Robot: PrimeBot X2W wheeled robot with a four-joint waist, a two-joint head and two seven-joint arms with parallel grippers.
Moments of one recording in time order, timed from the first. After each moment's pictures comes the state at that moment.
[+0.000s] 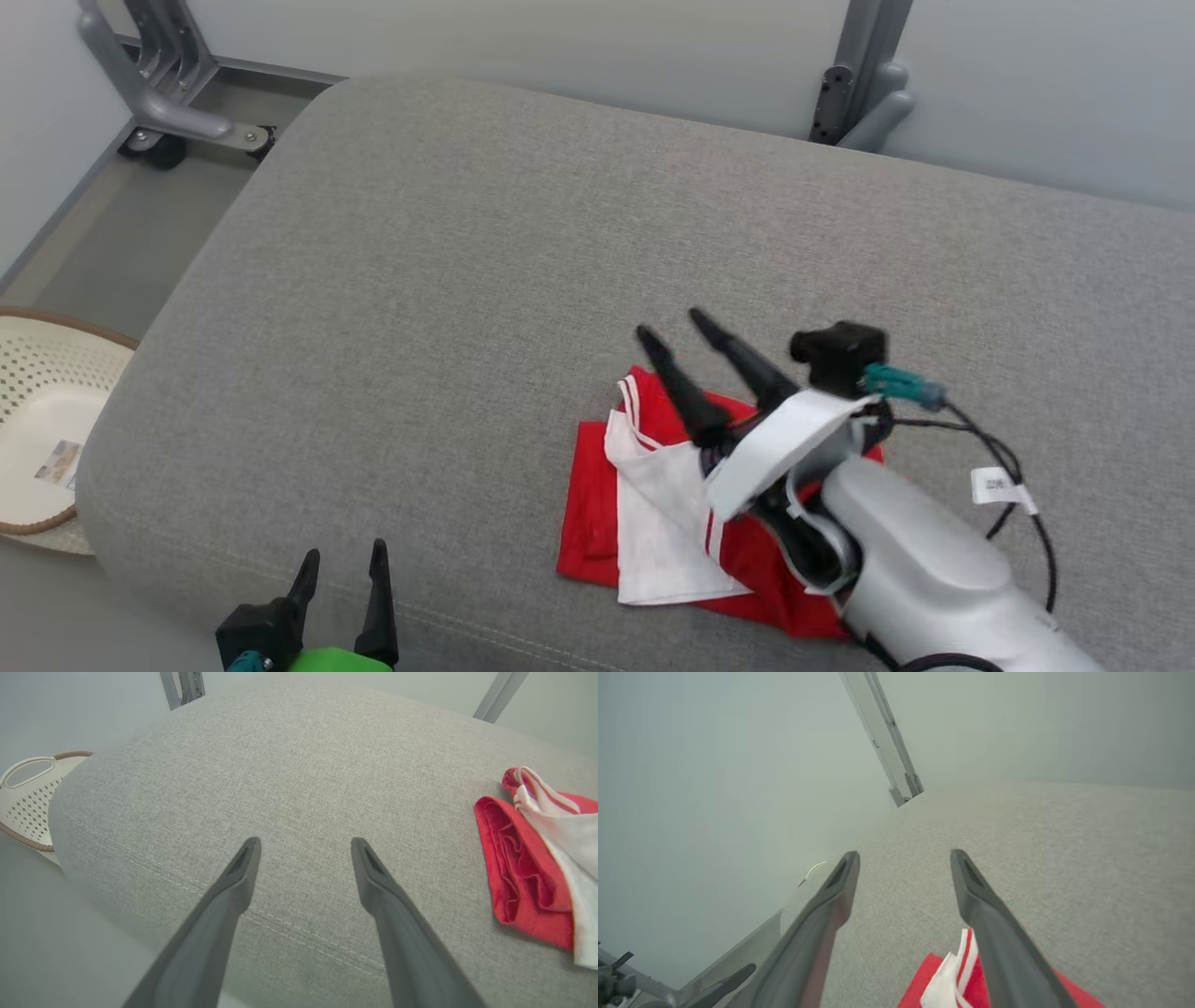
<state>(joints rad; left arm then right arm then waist) 0.00 0.05 -0.09 0.46 -0.27 -0.05 -0.26 -0.55 -0.11 0.68 0.52 0.77 0.13 -0.26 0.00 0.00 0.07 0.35</state>
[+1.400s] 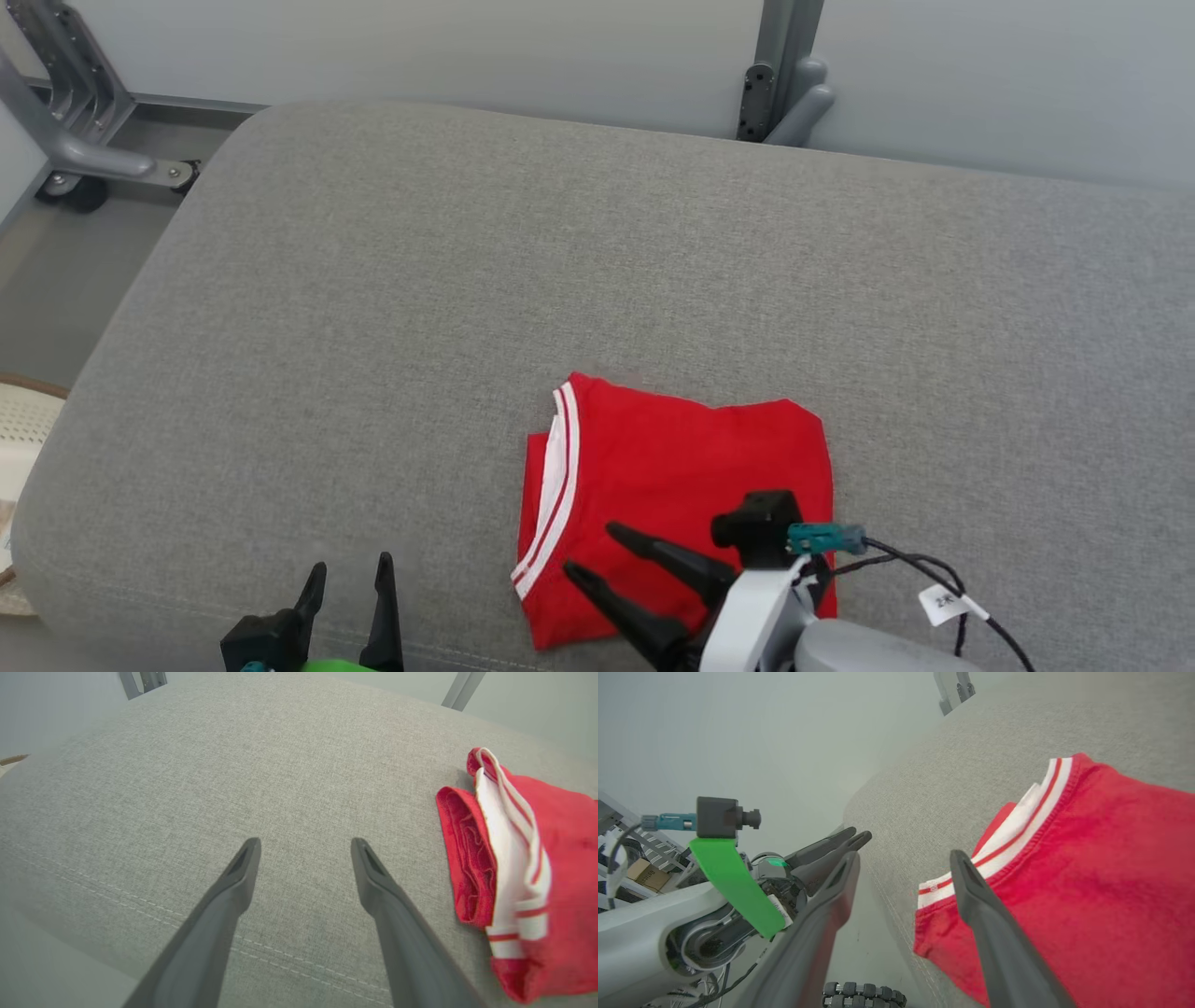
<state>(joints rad) 0.01 0.05 -0.10 0.46 -0.29 -0.05 -0.26 -0.47 -0.25 1.15 0.35 0.98 0.13 -0.26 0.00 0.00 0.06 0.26</state>
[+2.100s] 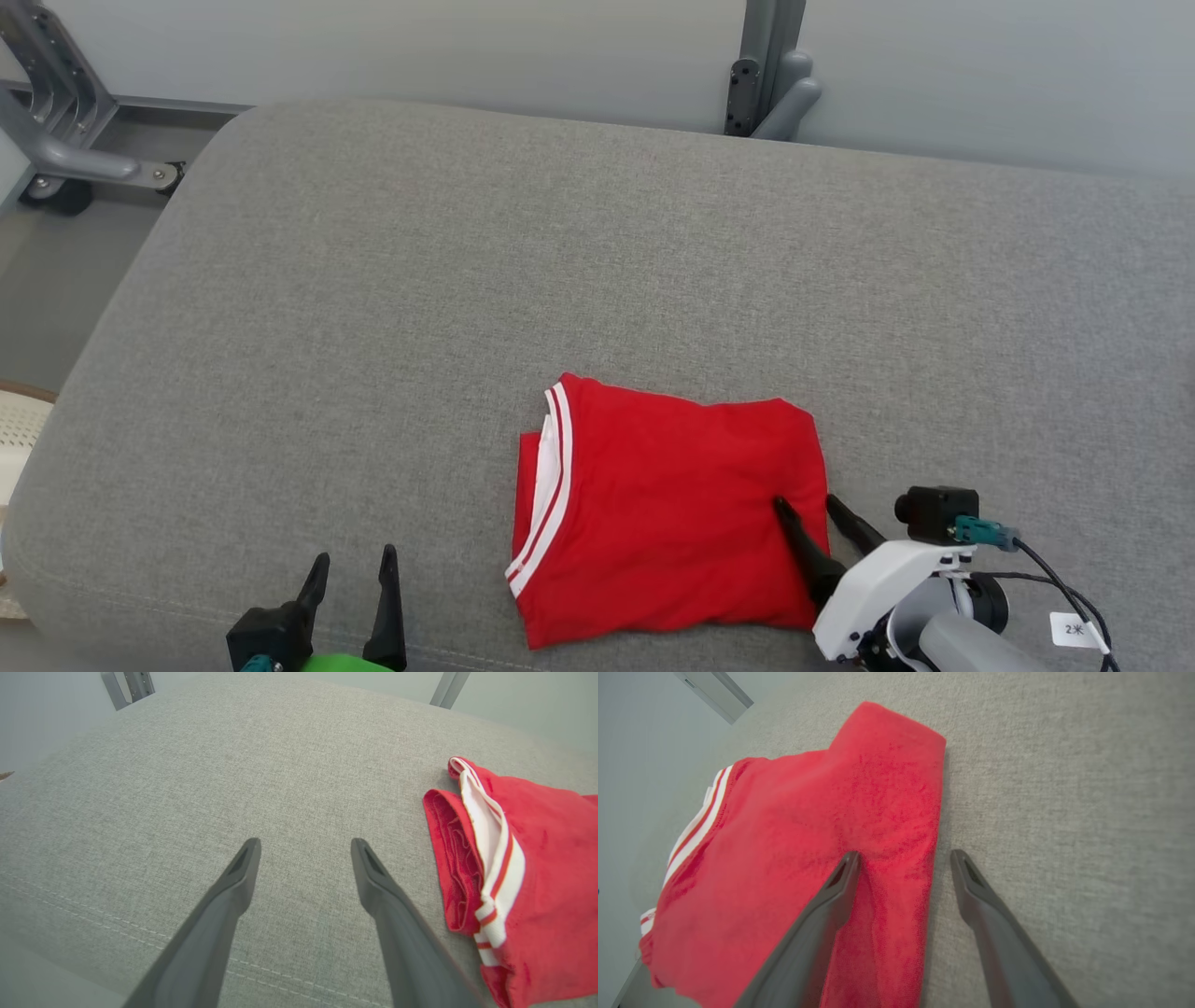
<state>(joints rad) 0.01 0.05 -0.10 0.45 -0.26 -0.05 -0.26 -0.32 -0.20 0.64 0.75 0.87 0.13 -0.27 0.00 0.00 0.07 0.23</state>
